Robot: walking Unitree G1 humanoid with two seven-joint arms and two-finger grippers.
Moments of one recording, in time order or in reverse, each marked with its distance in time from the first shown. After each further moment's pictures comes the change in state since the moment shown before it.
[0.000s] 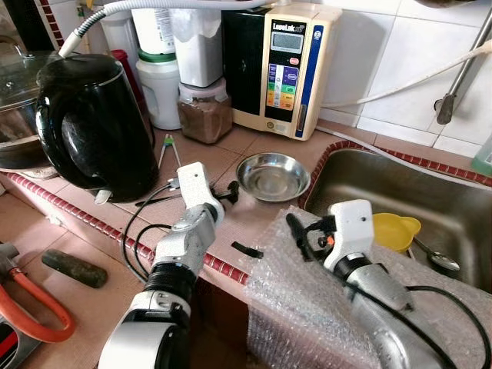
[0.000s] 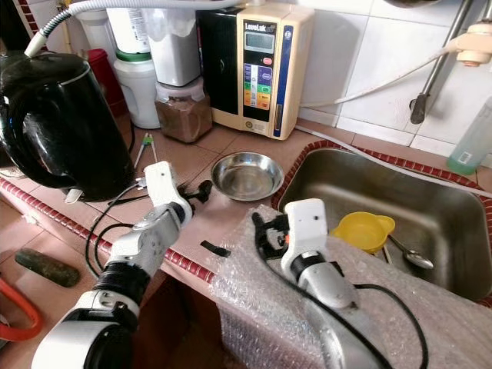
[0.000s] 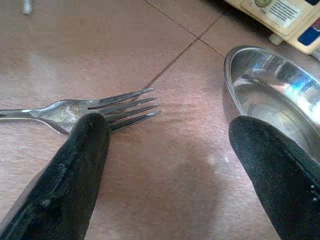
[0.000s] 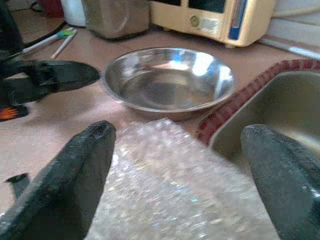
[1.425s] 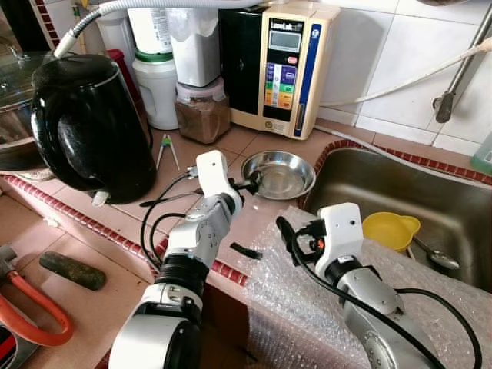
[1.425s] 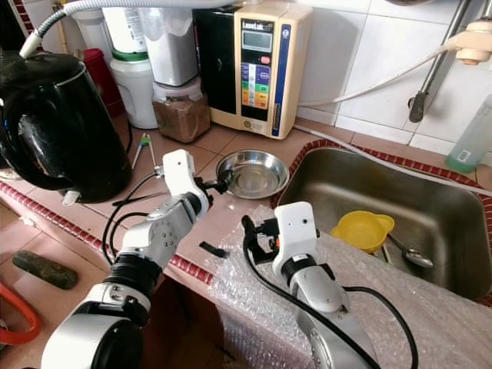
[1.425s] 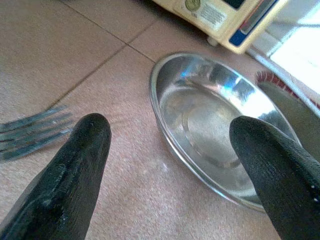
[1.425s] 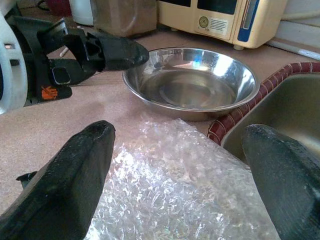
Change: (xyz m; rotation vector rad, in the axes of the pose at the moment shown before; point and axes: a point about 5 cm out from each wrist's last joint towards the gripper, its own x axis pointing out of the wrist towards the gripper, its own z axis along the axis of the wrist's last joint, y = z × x) left arm -0.001 -0.038 0.005 0.008 0.013 -0.166; right arm 0.001 0.010 0.000 -0.019 -0.015 0.017
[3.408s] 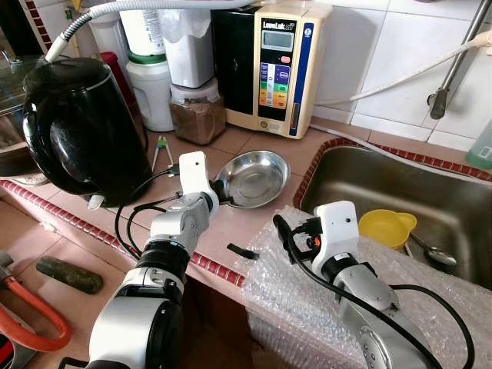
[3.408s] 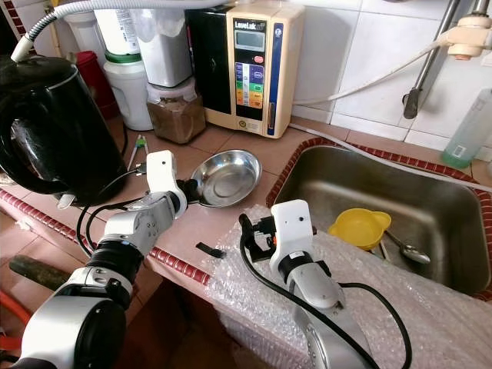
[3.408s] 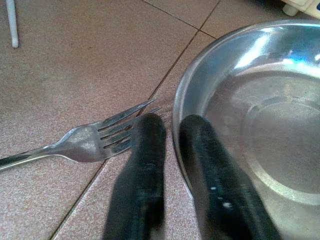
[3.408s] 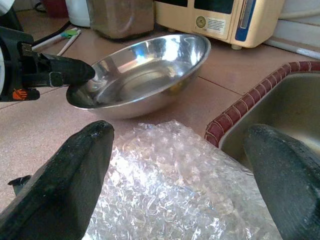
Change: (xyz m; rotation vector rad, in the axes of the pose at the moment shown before) left arm -0.001 0.045 0.016 0.130 0.070 0.213; right arm 0.006 0.002 -0.001 -0.003 -0.006 0.013
